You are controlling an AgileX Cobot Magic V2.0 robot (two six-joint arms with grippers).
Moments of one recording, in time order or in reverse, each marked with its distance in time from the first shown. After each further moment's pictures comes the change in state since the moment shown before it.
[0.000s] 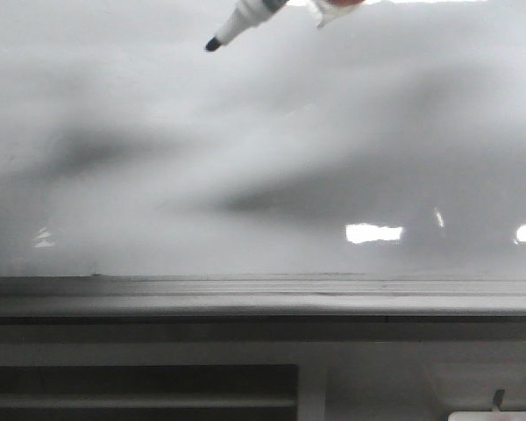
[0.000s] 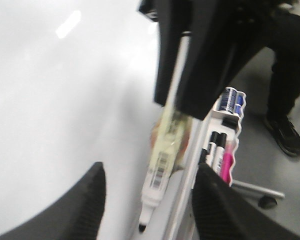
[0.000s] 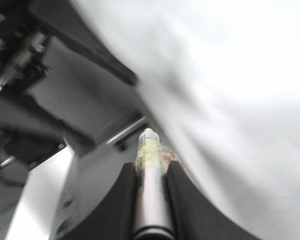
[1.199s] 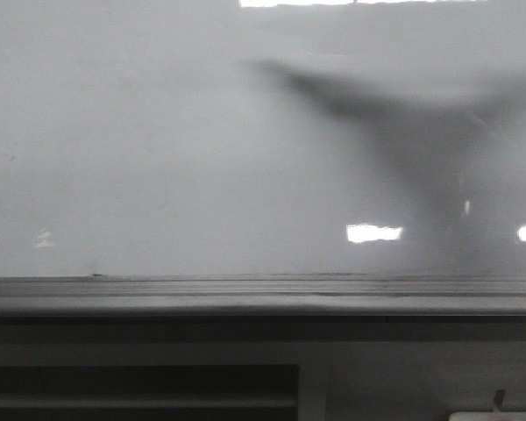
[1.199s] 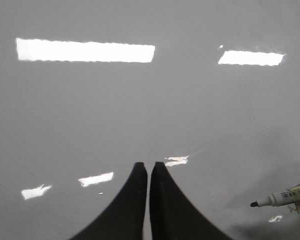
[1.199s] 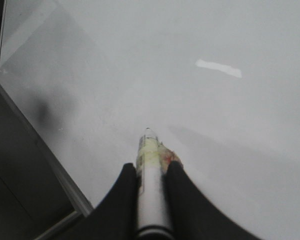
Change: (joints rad) left arm 0.097 -0.473 0.404 -0.221 -0.629 -0.083; right arm 0.054 -0.155 0.333 0.498 -0.468 -0.571
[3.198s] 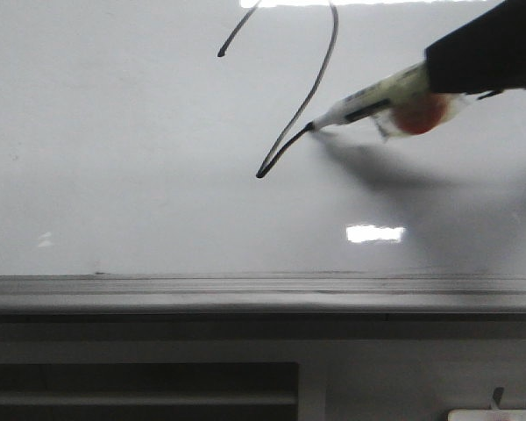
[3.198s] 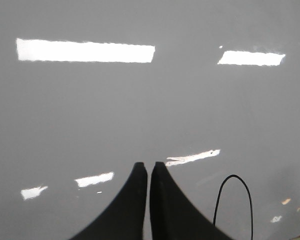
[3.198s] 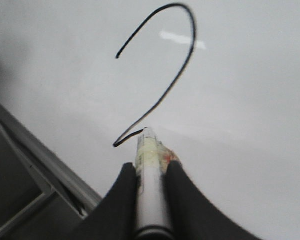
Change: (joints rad) left arm 0.000 0.000 0.000 0.000 -0.002 0.000; right arm 0.240 -0.076 0.224 0.169 -0.423 -0.112
